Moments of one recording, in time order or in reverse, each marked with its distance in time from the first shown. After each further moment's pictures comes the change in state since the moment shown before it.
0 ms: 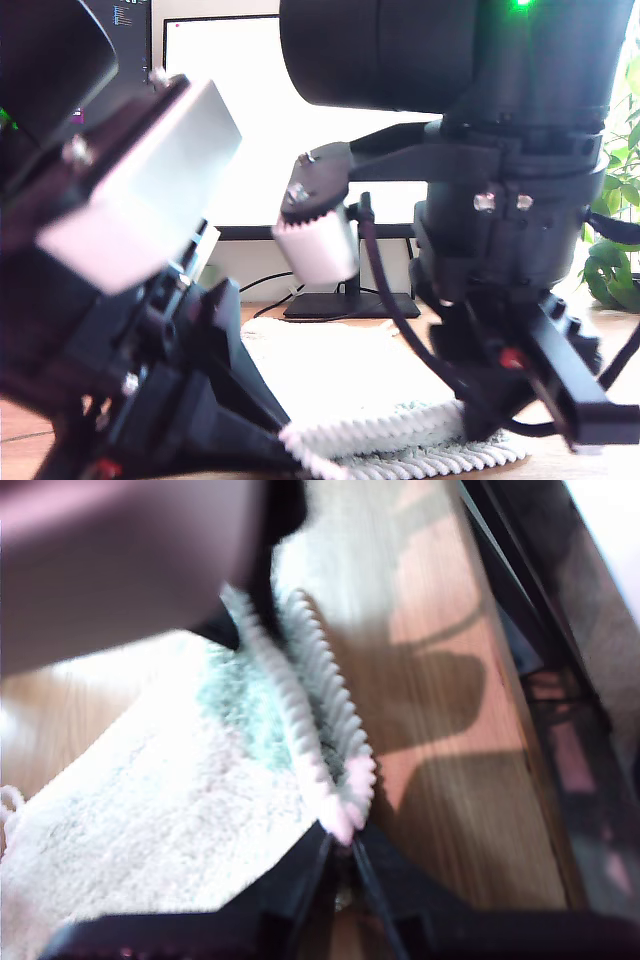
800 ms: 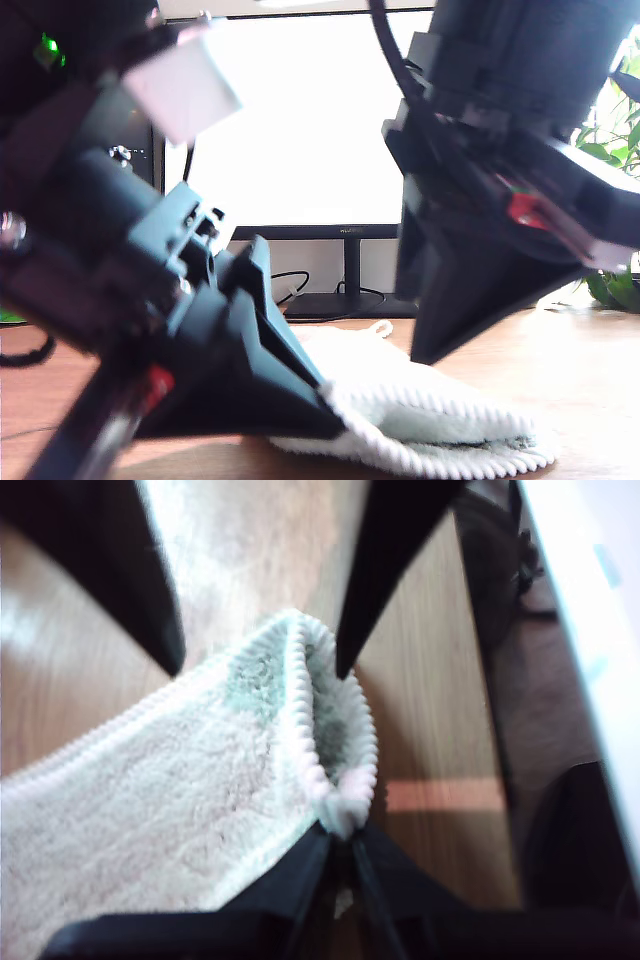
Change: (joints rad) left arm 0.044 -0.087 0.111 -0.240 0.147 -0.233; right arm 0.113 -0.233 0.000 -0.027 -0.076 0.027
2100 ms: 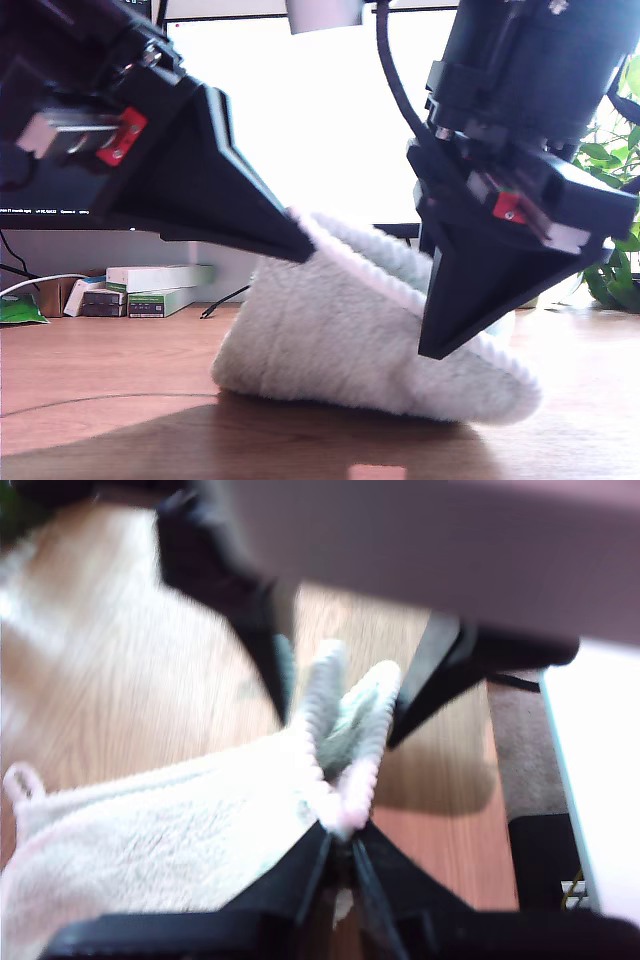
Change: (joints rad) left arm 0.125 -0.204 0.174 -0.399 0.169 -0.056; right arm -0.105 0.000 0.000 0.015 -0.074 0.026
